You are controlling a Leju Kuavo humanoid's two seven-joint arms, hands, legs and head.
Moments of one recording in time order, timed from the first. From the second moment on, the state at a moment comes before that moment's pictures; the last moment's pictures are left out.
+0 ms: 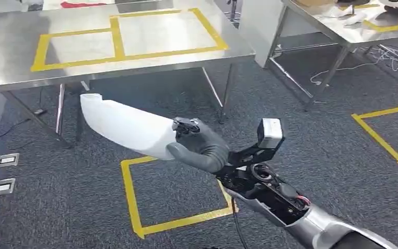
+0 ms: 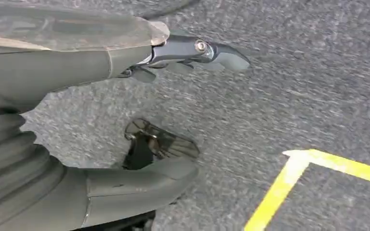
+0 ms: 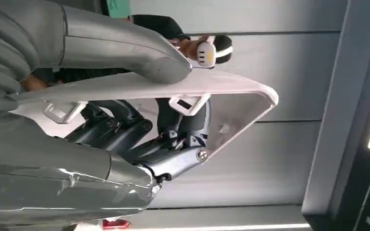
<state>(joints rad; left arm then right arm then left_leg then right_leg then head) -0.11 0.10 -0.89 -0.21 1.36 0.15 -0.37 -0.36 0.03 0.62 -1.63 -0.77 0.43 -0.48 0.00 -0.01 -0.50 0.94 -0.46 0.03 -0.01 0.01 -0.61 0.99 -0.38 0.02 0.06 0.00</state>
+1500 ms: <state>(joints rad) -0.11 0.09 -0.89 -0.21 1.35 0.15 -0.37 -0.35 0.05 0.62 -1.63 -0.77 0.42 -0.47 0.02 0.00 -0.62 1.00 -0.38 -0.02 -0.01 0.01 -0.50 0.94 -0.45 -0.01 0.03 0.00</state>
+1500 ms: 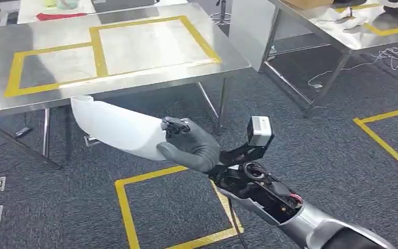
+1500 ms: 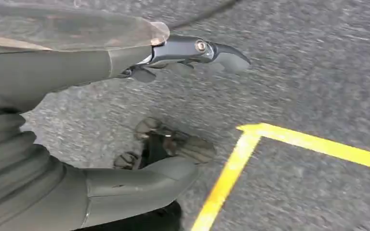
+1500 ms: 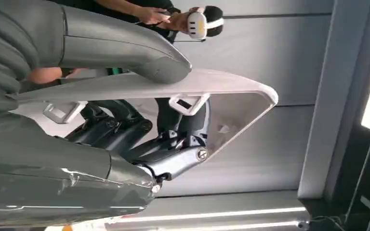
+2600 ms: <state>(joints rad) -0.11 0.10 -0.89 -0.21 1.36 0.15 -0.37 -0.36 0.05 0.62 -1.64 -0.77 0.42 -0.46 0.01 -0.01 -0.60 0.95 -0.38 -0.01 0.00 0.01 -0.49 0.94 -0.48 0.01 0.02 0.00</state>
